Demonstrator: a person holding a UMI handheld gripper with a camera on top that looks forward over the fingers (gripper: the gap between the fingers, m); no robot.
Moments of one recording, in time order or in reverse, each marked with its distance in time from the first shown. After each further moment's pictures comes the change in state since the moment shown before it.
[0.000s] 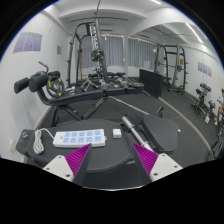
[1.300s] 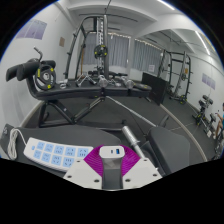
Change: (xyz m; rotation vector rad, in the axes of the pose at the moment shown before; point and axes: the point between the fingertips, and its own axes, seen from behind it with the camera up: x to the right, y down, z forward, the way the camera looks) arm 0.009 -0.029 0.204 0.018 0.041 -0.117
